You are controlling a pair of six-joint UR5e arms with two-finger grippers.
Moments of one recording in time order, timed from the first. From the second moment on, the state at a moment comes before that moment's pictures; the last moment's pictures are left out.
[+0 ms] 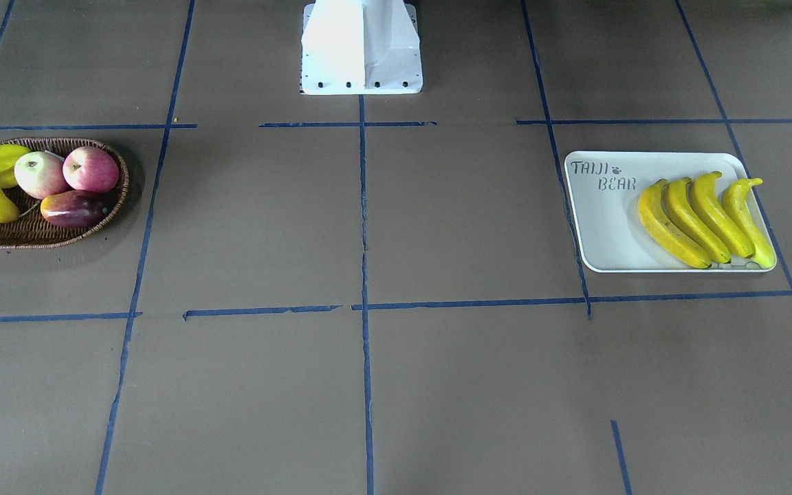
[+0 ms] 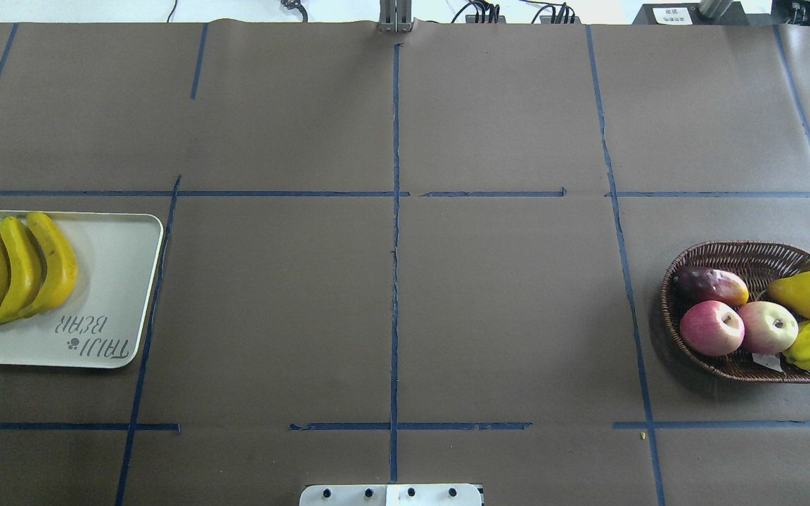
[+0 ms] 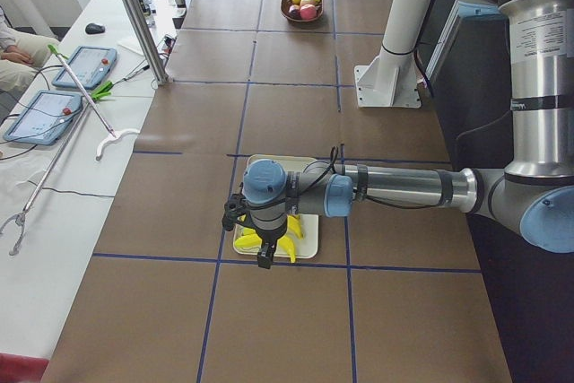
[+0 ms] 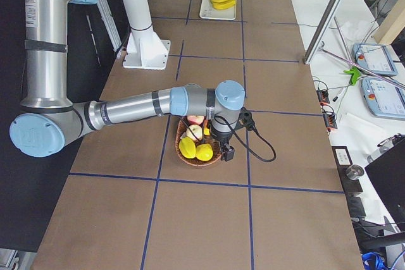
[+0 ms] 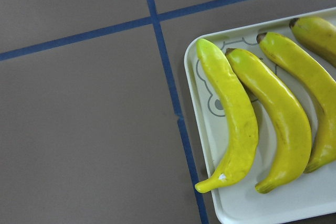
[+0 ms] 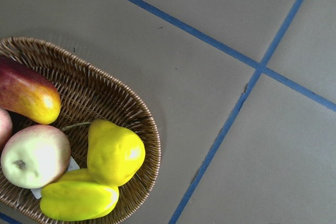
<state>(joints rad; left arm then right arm) -1.58 -1.43 -1.77 -1.53 -2.36 0.16 1.53 -1.65 1.85 -1.81 2.33 -0.45</state>
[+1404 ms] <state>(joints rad) -1.64 -1.42 -1.75 -1.51 -2.36 0.17 1.63 -1.68 1.74 -1.73 2.32 -0.31</state>
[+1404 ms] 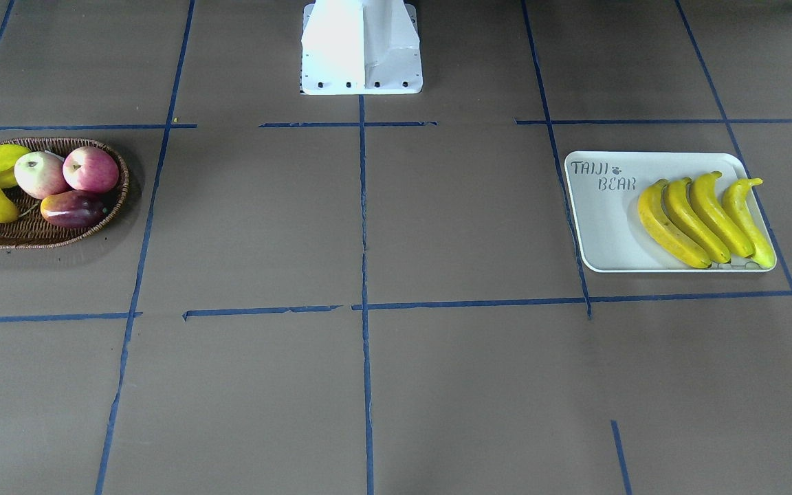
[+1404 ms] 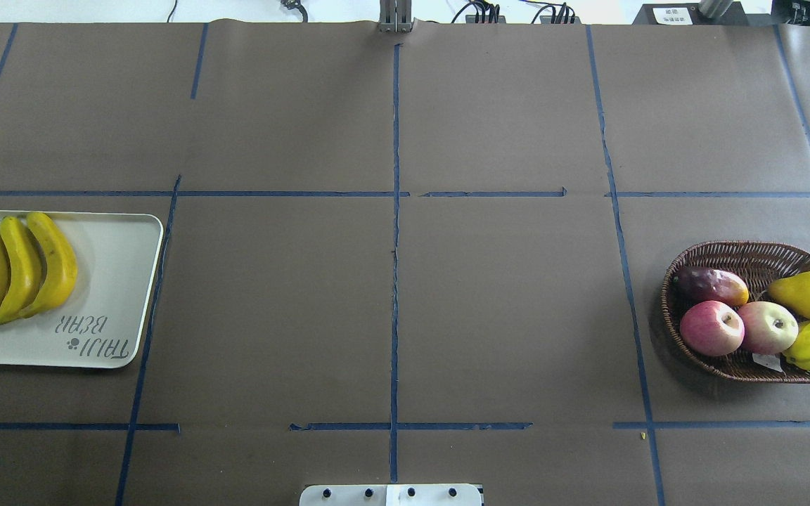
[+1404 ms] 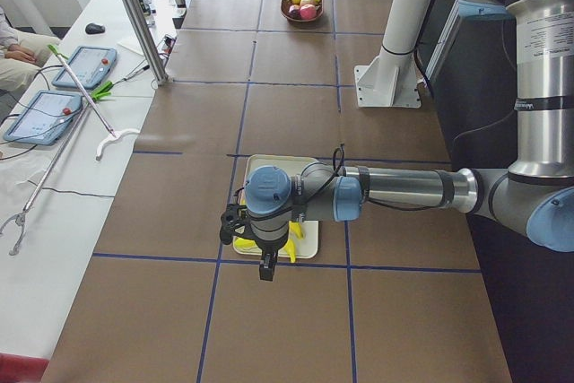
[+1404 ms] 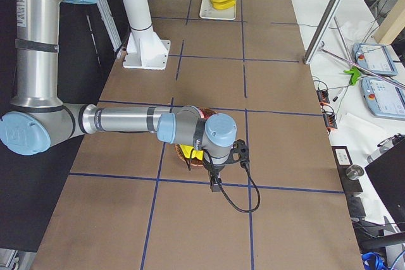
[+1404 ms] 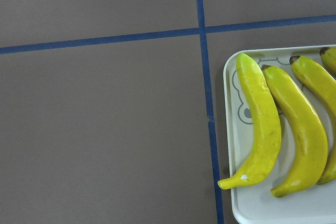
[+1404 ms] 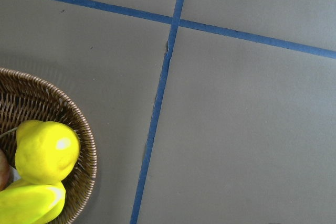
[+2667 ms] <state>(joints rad) -1.64 -1.40 -1.76 -1.51 -2.36 0.18 1.62 -1.69 1.73 -1.59 2.31 -0.19</state>
